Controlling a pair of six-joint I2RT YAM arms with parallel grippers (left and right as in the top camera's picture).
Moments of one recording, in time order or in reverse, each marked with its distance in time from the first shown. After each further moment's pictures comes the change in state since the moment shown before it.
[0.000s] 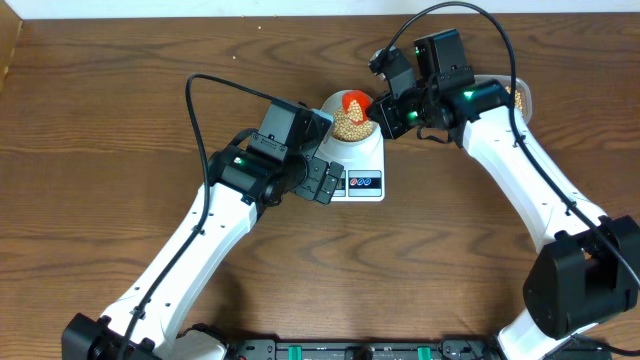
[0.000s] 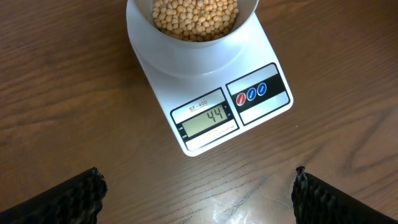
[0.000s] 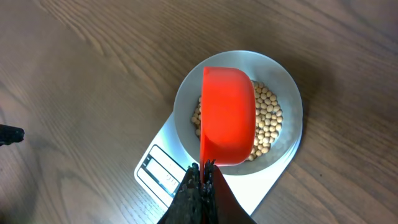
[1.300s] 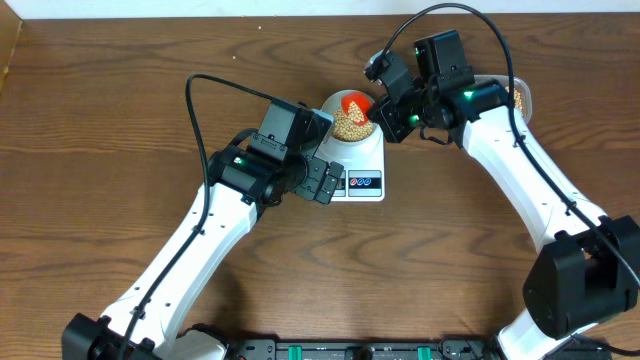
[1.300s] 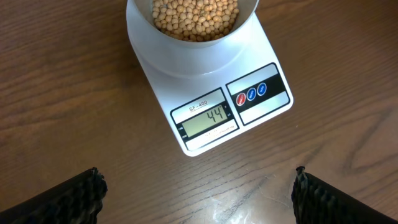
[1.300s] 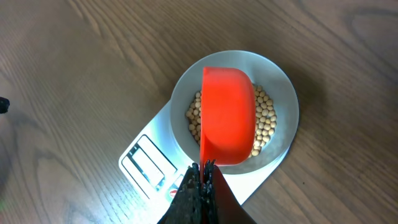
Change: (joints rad) left arm 0.000 0.000 0.000 0.000 0.000 0.000; right arm 0.000 0.000 0.000 -0.017 0.004 -0.158
